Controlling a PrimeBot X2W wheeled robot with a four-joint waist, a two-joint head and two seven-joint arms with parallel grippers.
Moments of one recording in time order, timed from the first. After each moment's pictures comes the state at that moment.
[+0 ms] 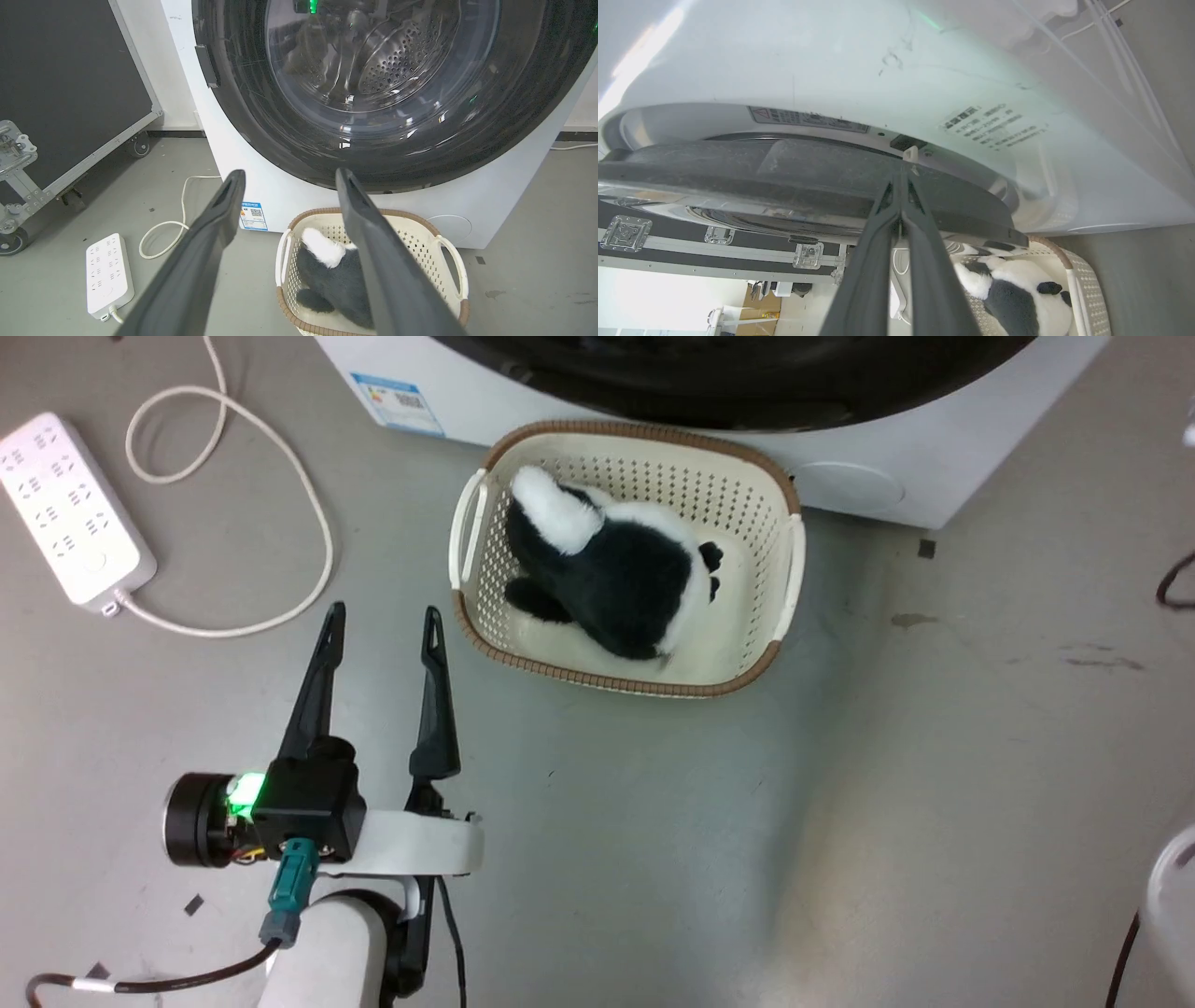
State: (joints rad) left arm -0.23 0.05 -0.15 -0.07 -0.01 0.14 -0.20; right arm -1.21 -0.10 -0.54 0.69 0.71 0.13 0.61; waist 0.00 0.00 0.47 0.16
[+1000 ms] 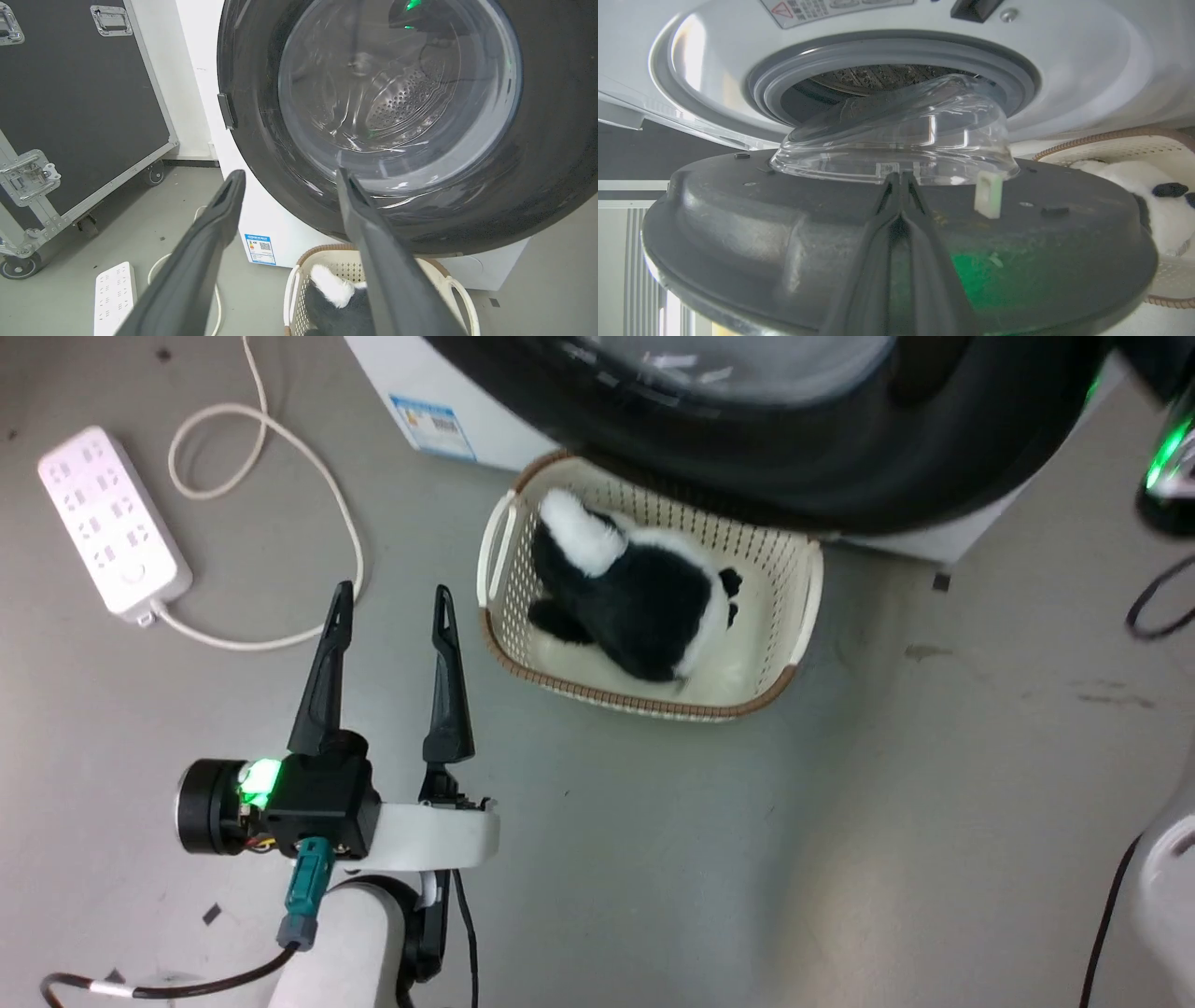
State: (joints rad) left arm -0.27 0.05 -0.18 -0.06 -0.02 0.18 -0.26; right arm -1.26 -0.06 -0.77 0.79 0.79 0.13 0.98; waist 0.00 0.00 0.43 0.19
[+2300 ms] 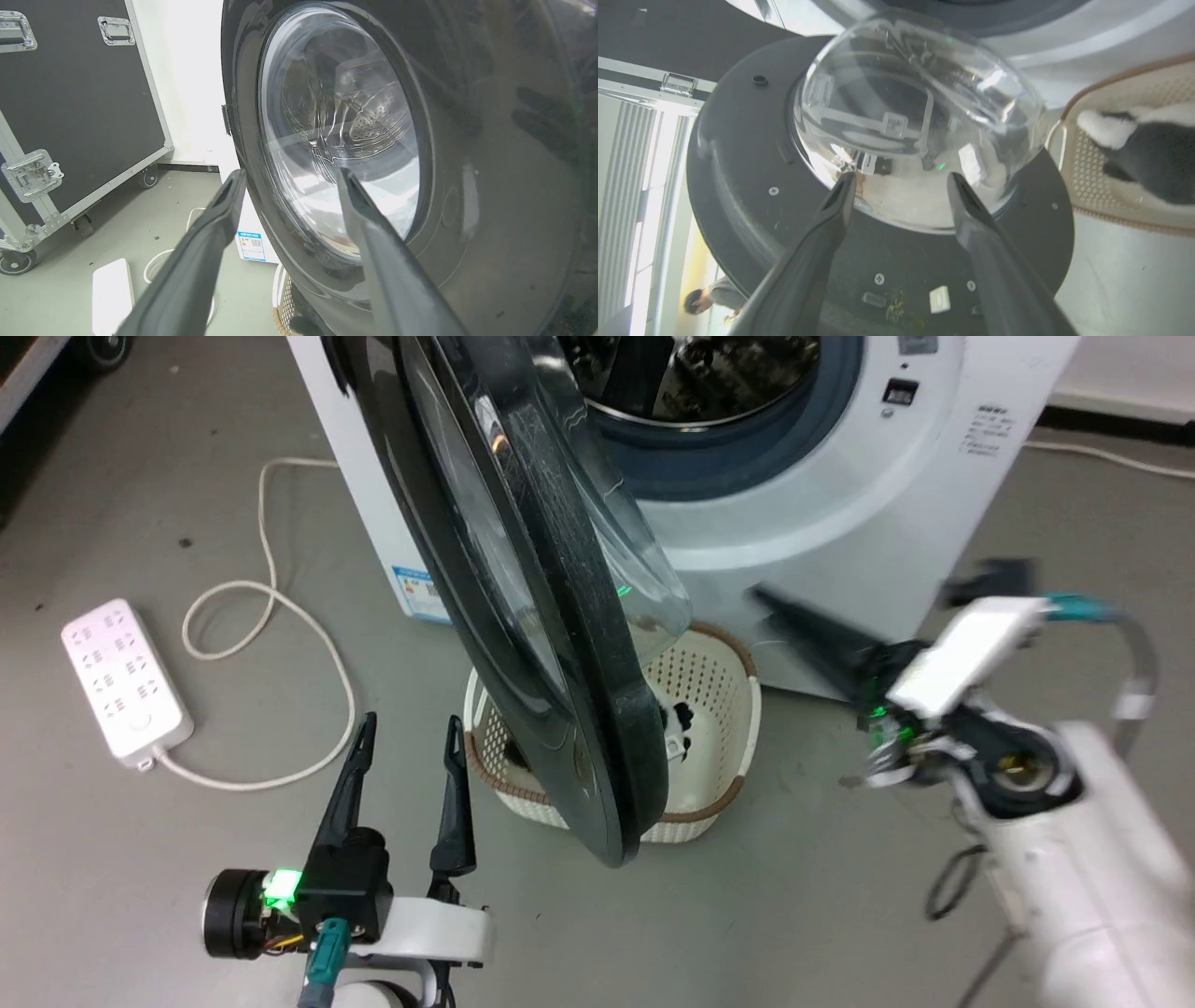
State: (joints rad) left arm -0.10 0.05 -0.18 0.00 -0.02 0.16 -0.26; right arm -0.66 -0.12 0.20 0.53 1.48 0.13 0.56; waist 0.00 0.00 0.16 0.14
